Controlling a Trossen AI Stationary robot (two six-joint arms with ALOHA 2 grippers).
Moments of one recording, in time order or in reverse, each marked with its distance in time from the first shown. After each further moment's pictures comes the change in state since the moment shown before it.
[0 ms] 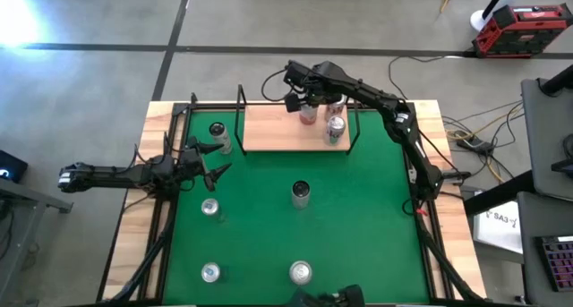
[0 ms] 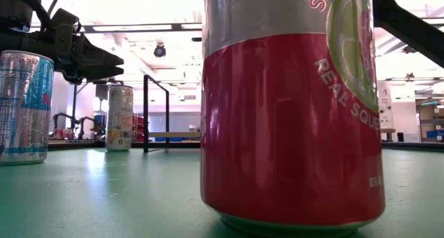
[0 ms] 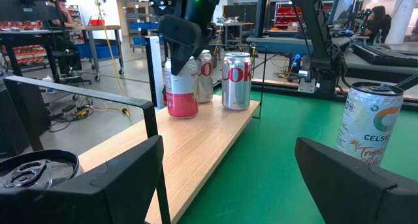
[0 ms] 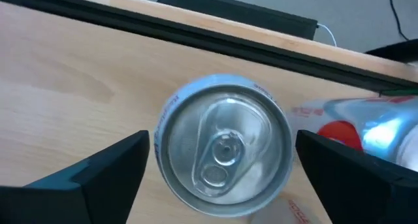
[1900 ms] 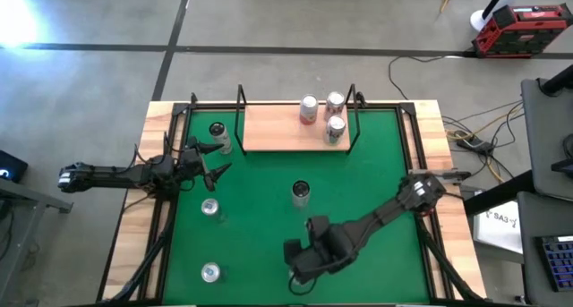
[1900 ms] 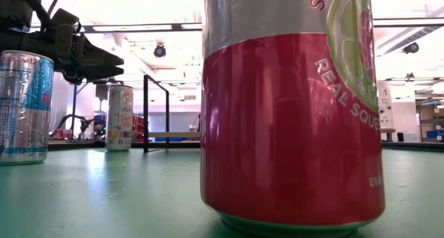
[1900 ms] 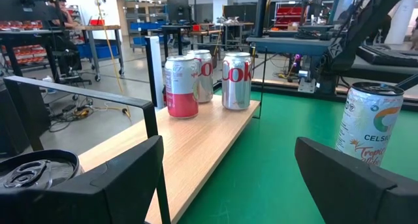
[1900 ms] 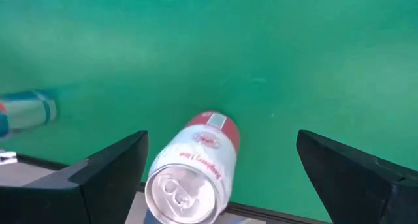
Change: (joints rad) left arm 0.000 0.000 0.000 0.000 0.000 0.000; right arm 1.062 -0.039 -0.060 -0.051 -0.053 1.230
